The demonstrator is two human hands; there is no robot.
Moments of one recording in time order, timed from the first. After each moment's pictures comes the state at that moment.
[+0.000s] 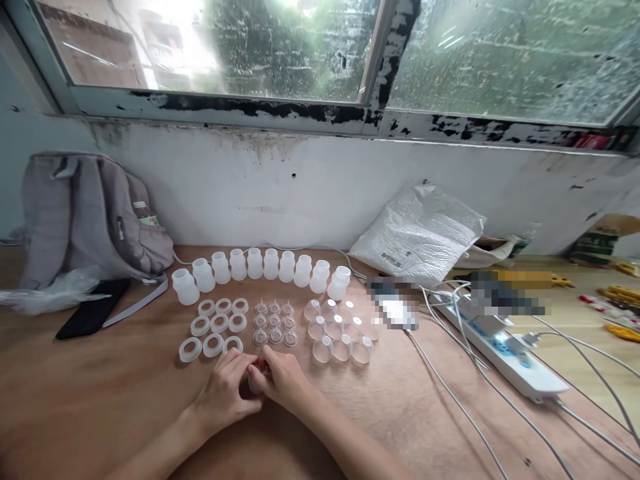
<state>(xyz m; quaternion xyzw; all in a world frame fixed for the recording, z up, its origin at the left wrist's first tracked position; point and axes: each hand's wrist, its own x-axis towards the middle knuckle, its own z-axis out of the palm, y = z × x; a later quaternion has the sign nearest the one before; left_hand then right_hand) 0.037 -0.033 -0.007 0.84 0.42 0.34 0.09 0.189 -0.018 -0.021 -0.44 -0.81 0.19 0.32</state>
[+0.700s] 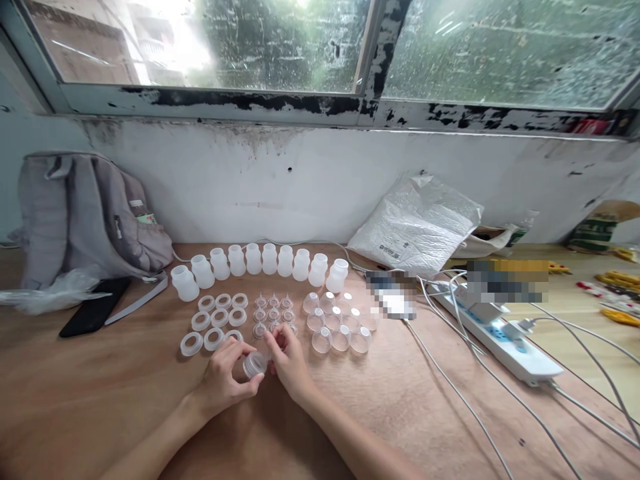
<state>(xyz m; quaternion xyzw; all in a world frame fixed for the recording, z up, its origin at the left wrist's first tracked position) 0.034 -0.027 -0.005 0.82 0.42 0.39 0.10 0.181 -0.016 -0.011 -0.47 -0.51 0.50 0.52</state>
